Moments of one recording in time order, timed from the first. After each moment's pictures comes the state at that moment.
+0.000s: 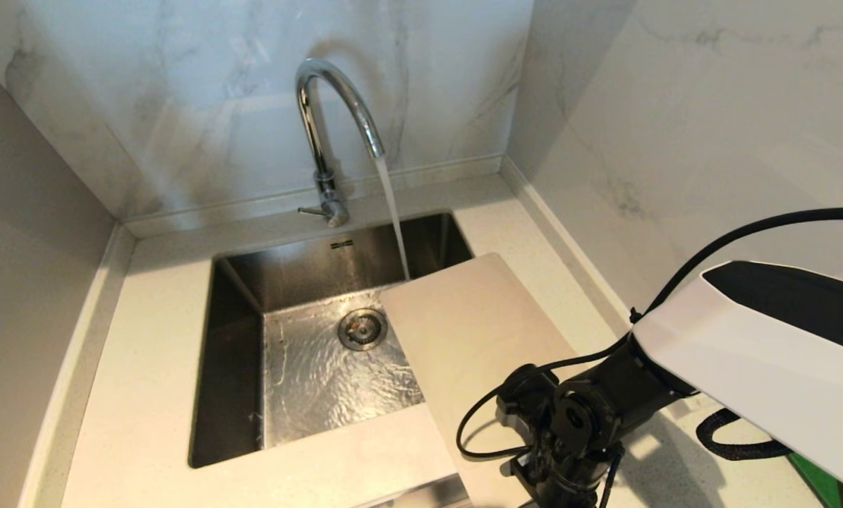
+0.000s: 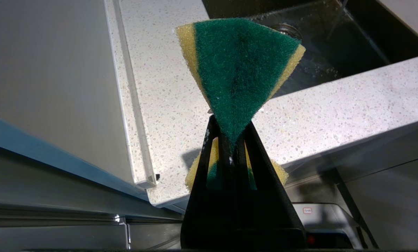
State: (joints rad) left arm 0.00 0.00 -0.05 0.12 0.01 -0.01; right arm 0.48 2.13 -0.99 0.29 0.02 1.53
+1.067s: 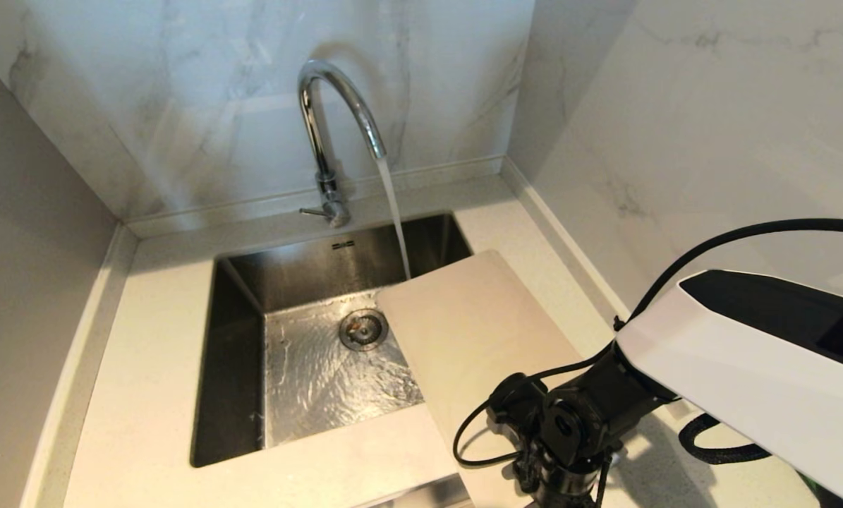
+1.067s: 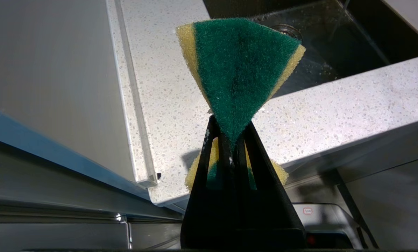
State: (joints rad) left arm 0.00 0.00 -0.05 0.12 0.01 -0.01; right arm 0.49 2.19 -0.99 0.29 -0.18 1.53
